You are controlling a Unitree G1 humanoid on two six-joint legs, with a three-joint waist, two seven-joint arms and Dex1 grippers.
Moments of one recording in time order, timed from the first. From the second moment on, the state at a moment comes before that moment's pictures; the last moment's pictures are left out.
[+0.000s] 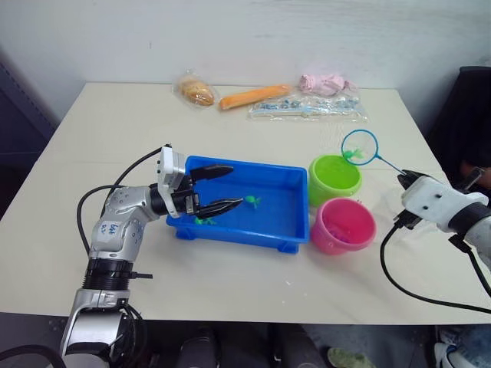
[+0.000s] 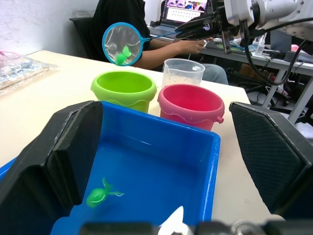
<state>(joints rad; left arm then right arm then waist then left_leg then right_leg) -0.56 0.44 0.06 0.12 -0.51 0.27 -1.13 0.01 -0.94 -0.28 -0.30 -0.22 0.02 0.49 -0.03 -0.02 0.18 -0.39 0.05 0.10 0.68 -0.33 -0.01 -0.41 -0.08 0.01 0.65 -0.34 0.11</state>
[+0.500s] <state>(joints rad) -0.54 0.46 0.07 0.13 -0.51 0.25 -1.11 -0.10 -0.80 -0.28 -0.33 0.00 -0.02 0.47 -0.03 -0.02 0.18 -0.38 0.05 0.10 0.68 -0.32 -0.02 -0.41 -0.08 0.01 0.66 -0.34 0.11</state>
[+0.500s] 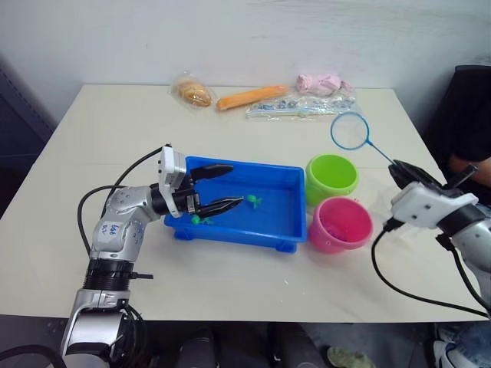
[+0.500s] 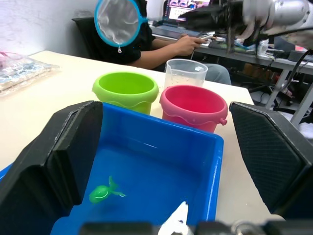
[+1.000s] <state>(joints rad) -0.48 0.61 0.17 0.19 -0.50 0.18 -1.15 -0.41 -0.94 0.17 -0.57 0.23 0.72 0.61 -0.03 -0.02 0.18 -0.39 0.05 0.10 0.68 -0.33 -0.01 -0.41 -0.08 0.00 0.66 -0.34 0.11</state>
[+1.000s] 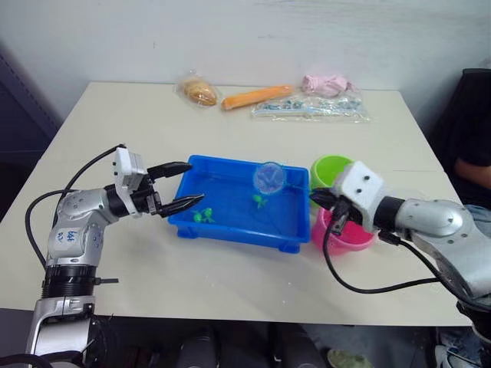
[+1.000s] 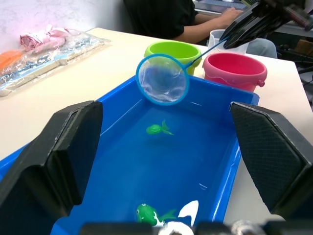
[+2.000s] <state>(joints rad) -0.40 0.64 0.17 0.13 -0.50 0.18 -1.15 -0.45 -0.59 0.16 -0.48 0.19 1.00 0.71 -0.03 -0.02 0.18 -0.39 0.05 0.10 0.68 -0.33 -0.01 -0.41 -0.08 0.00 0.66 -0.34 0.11</state>
